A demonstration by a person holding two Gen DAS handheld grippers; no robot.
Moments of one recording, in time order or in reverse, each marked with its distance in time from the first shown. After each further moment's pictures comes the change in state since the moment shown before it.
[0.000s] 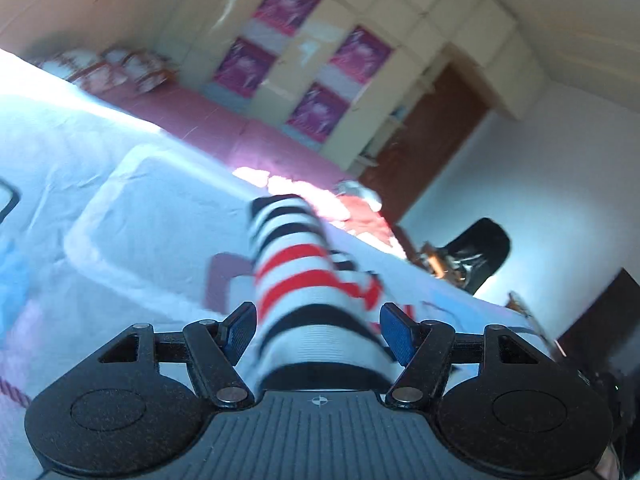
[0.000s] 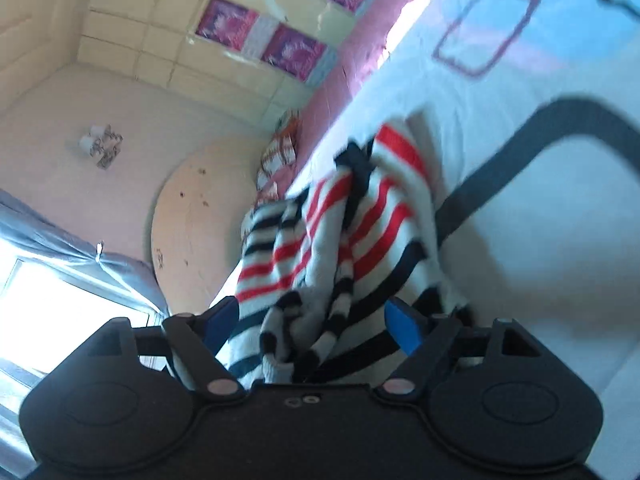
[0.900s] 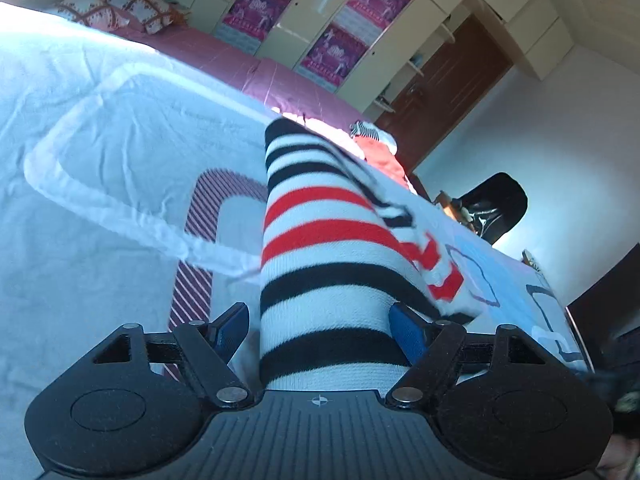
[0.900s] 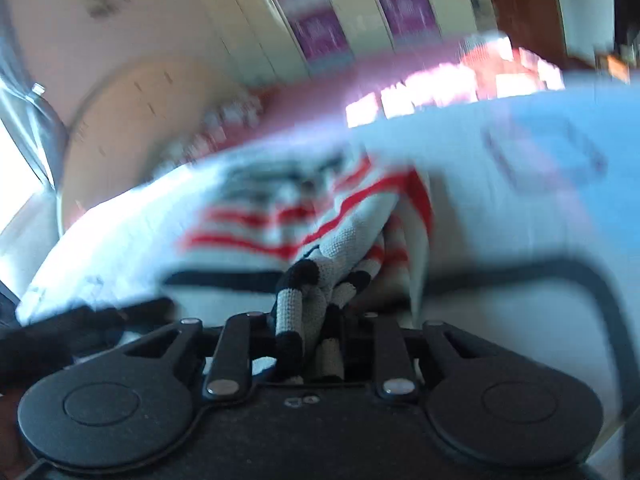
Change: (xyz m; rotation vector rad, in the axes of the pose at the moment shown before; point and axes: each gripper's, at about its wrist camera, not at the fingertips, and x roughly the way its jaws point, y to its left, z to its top) left arm 0.092 -0.026 -0.024 -0.018 0.168 0.023; right arm 0.029 0.041 -0.022 -0.523 0.054 -0.382
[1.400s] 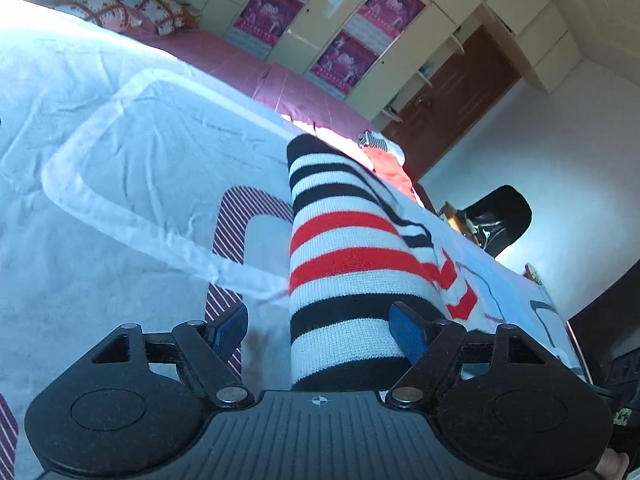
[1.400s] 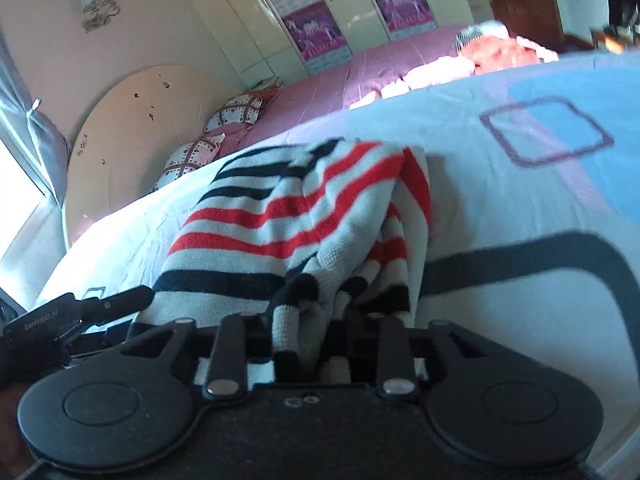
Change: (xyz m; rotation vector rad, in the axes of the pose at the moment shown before) left arm -0.003 0.019 0.015 -0.029 -0.024 0.015; right arm 0.002 0.009 0.006 -0.006 -0.074 0.023
